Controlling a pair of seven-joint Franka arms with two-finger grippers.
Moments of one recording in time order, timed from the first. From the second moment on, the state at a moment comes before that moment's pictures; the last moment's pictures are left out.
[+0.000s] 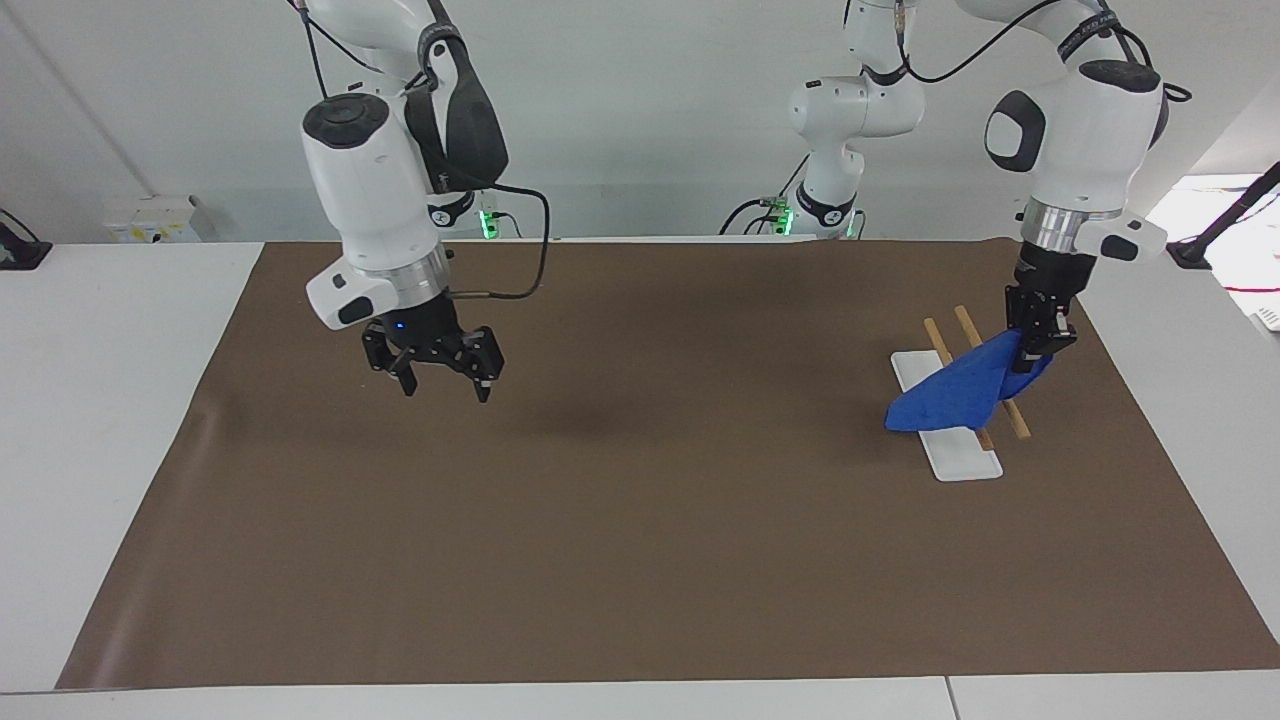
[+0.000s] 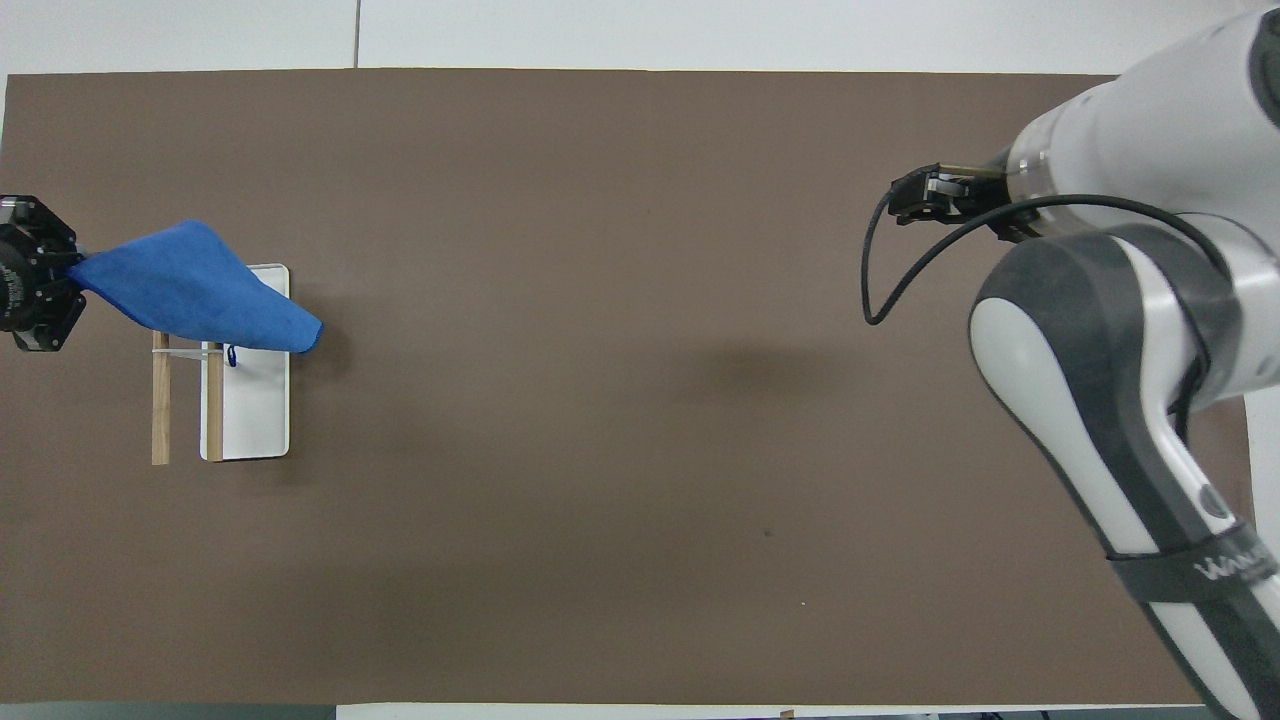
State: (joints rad) left arm 0.02 -0.14 0.05 -2.10 0.05 2.37 -1.46; right arm 0.15 0.13 0.02 -1.65 -0.01 1.91 0.34
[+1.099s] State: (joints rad) left arm 0.15 -0.15 0.05 -2.24 0.05 2.47 -1.67; right arm -0.01 -0.03 -0.03 -1.61 -0.02 1.53 0.11
